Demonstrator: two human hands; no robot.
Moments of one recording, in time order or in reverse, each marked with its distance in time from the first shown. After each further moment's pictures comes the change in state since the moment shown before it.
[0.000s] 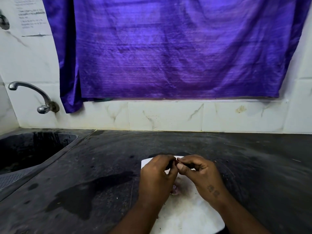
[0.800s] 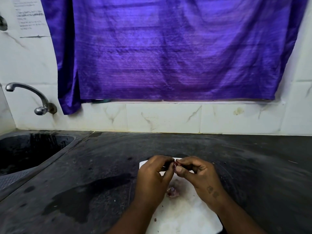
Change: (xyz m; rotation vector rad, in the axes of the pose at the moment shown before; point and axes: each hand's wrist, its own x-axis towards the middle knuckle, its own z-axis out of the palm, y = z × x) left_hand 0.003 -0.005 -0.004 -0.118 -0.029 0.013; right_hand -0.001 -0.004 -0.002 0.041 -0.018 0.051
